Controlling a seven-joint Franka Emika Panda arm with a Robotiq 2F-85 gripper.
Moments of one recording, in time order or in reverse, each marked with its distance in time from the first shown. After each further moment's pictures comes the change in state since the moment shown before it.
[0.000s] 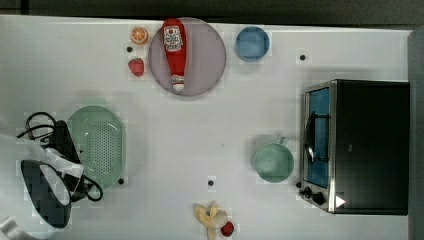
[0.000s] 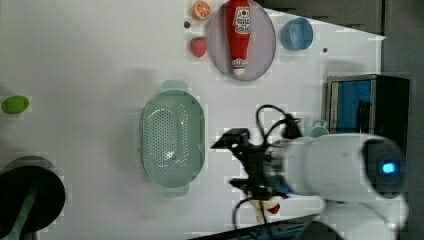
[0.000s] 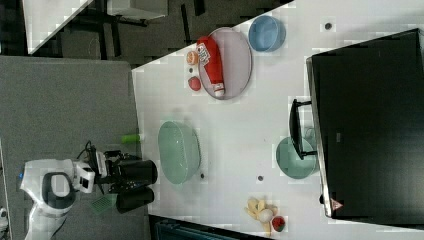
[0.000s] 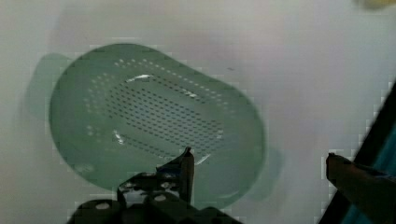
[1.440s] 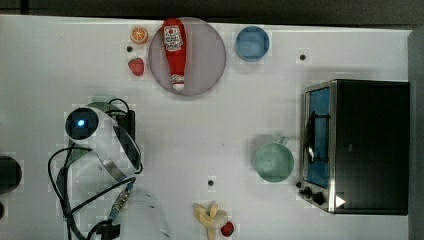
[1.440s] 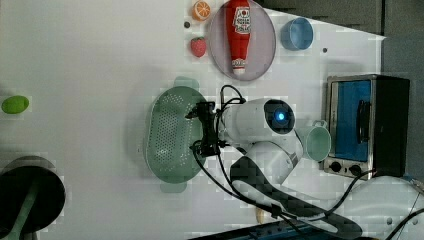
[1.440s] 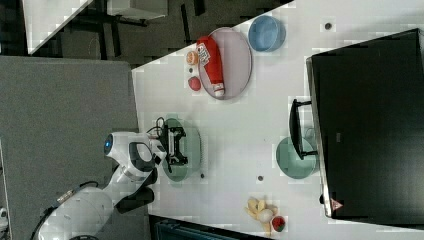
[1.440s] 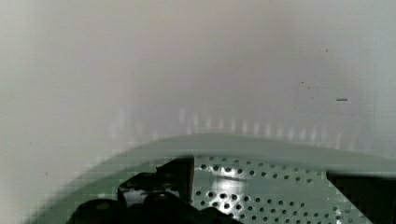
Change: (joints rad) arm 0.047 0.493 -0.190 -0.020 -0.243 0.489 0.372
